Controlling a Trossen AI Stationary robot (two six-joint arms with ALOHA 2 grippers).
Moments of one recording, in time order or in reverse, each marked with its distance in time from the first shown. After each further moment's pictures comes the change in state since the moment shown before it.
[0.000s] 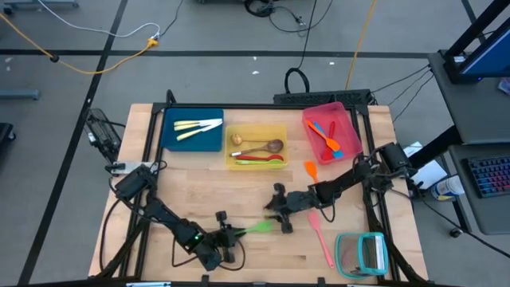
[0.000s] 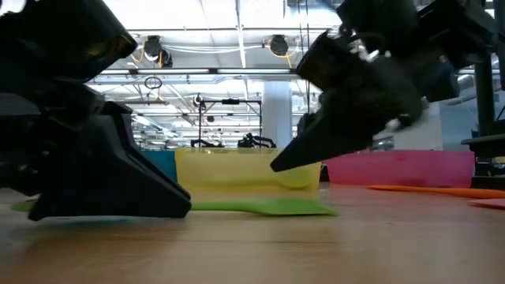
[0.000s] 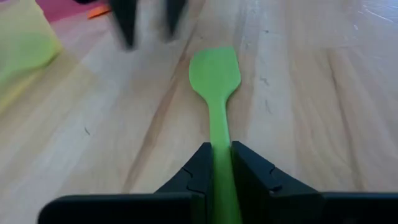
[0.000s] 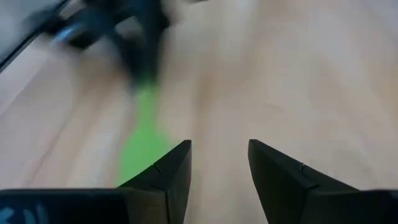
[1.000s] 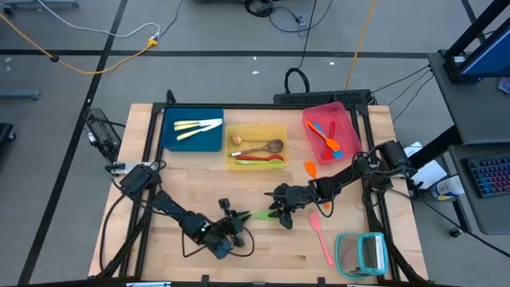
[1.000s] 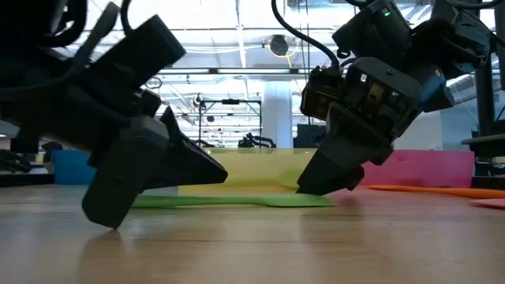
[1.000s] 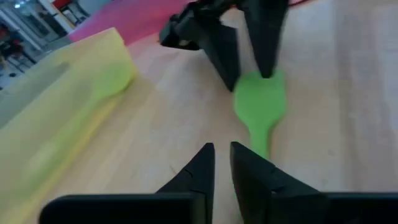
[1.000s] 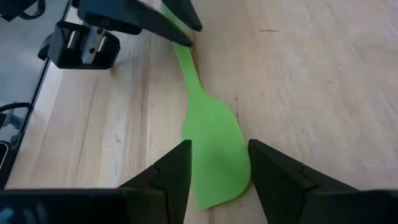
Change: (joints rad) left arm 0.103 -0.001 0.001 -0.004 -0.133 0.124; right arm -0.053 -0.001 -0.043 -0.053 -0.157 0.437
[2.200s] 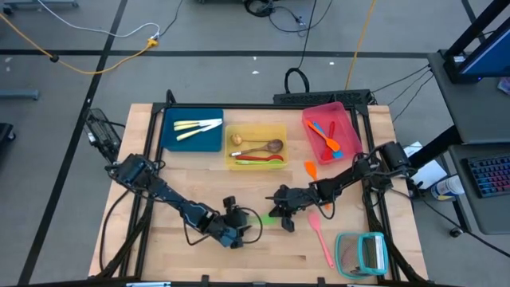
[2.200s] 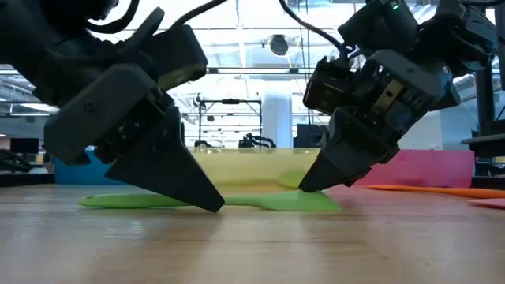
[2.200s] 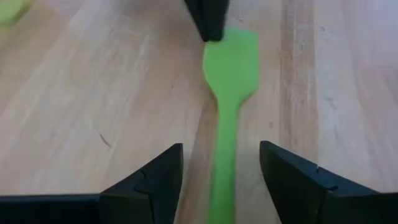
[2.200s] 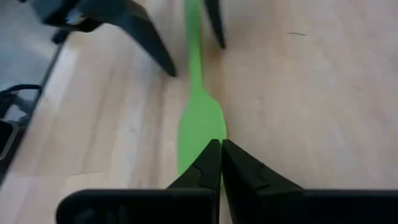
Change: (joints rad) left arm 0.089 -0.126 -0.001 -0.109 0.457 -0.159; right arm 0.029 0.001 -0.001 0.018 -0.001 -0.069
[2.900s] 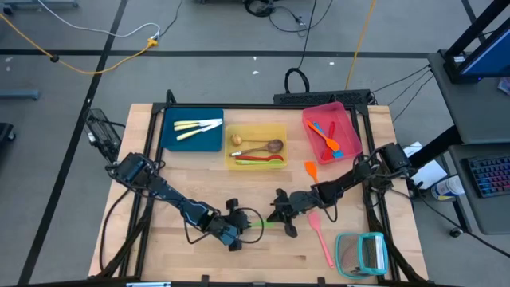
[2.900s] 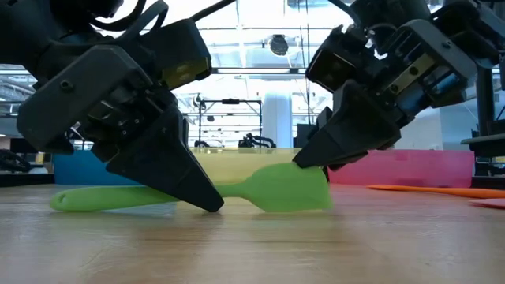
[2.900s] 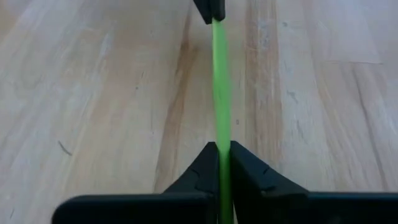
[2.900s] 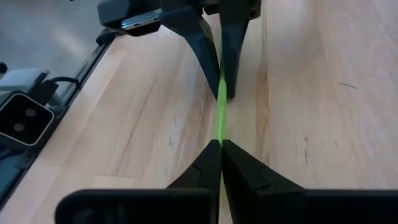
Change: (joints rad) left arm 0.023 -0.003 0.002 -0.025 0.136 0.030; right arm 0.034 0.001 -0.001 0.127 -0.007 -0.141
